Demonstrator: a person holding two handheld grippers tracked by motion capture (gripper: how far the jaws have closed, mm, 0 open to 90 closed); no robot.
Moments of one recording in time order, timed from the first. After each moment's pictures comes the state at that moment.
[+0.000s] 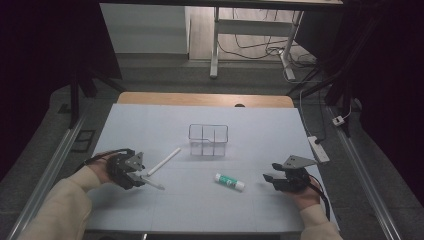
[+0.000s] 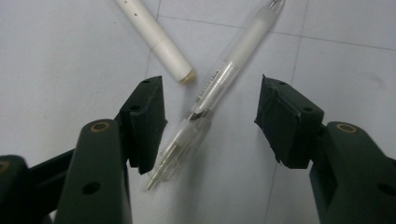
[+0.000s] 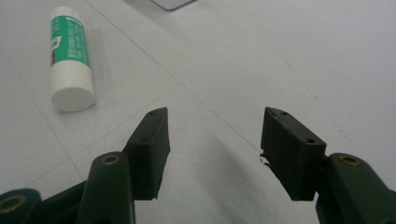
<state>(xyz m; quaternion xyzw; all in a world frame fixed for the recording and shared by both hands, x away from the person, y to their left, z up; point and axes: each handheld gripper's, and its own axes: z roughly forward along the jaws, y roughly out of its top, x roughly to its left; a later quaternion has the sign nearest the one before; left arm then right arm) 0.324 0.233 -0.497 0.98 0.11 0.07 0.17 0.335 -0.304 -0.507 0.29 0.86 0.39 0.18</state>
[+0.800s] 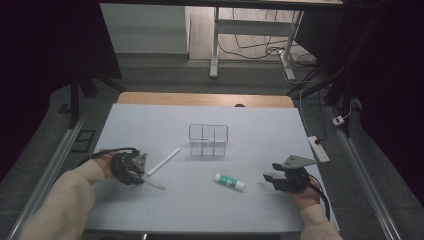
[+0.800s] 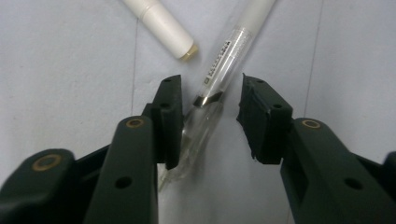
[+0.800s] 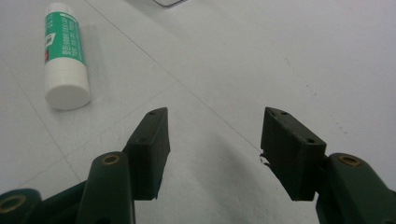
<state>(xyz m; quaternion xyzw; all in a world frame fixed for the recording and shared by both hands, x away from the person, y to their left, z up) 0.342 0.229 -0.509 0.99 0.06 0.02 0.11 0.337 -0.304 -0.508 0.30 0.86 0.38 0.18</state>
